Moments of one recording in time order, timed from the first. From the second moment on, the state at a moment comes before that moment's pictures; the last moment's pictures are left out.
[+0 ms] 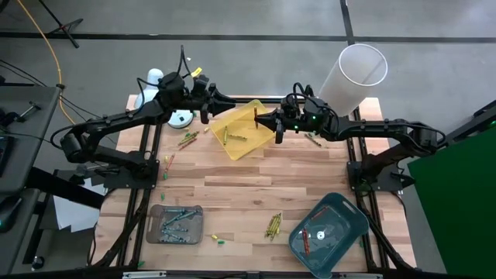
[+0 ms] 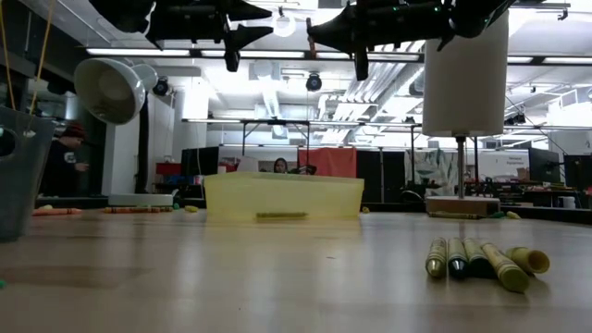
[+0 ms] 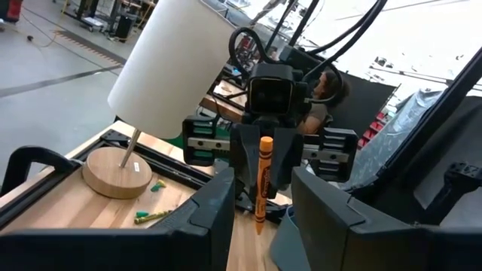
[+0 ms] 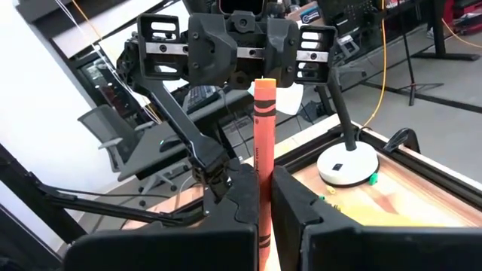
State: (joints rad) left arm 0.61 1.26 0.88 0.42 0.64 -0.49; right arm -0.30 1.38 0.88 0.48 -0.18 0.42
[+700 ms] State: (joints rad) left arm 0.75 1.26 0.88 0.42 0.67 -0.42; right arm -0.03 1.34 0.88 0.16 -0.68 0.96
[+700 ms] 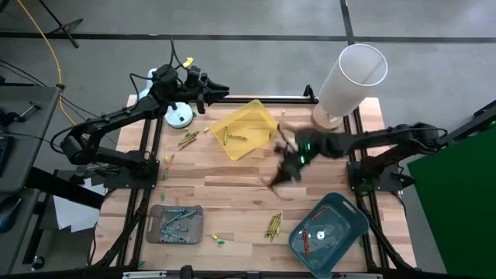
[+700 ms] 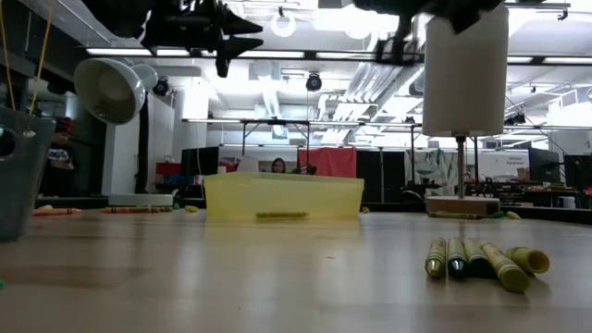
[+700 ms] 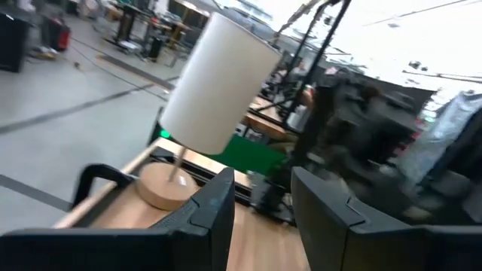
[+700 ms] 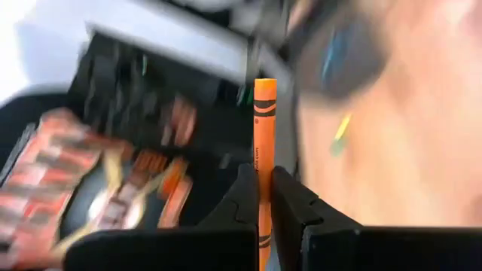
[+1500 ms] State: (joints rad) left arm 0.81 1.26 0.88 0.41 0.67 -0.41; right arm 0.92 1.27 0.88 -0.53 -0.12 2.17
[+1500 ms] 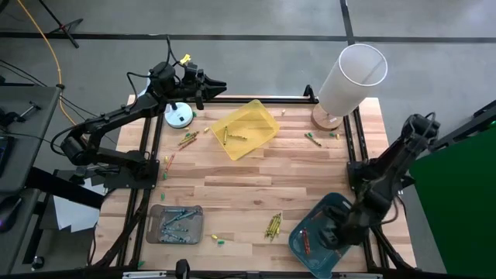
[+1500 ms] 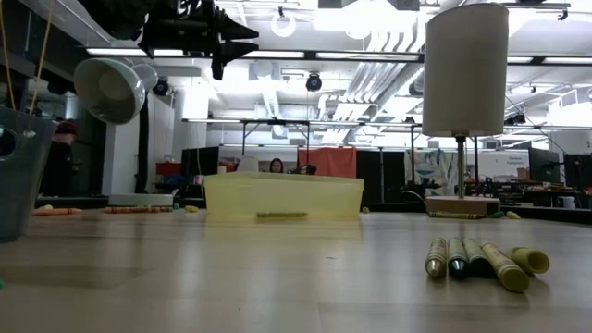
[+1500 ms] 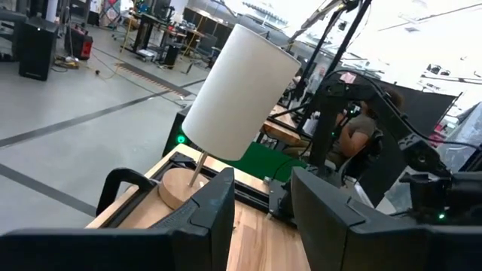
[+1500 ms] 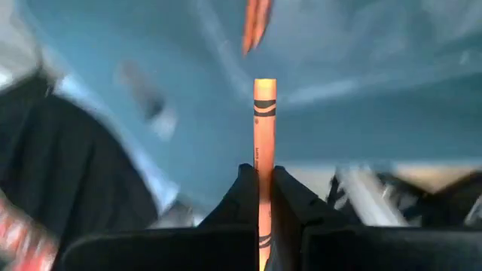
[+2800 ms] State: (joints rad) left arm 0.81 1.26 0.88 0.41 0.67 -0.42; right arm 0.82 1.34 0.90 -0.79 -0.13 2.04
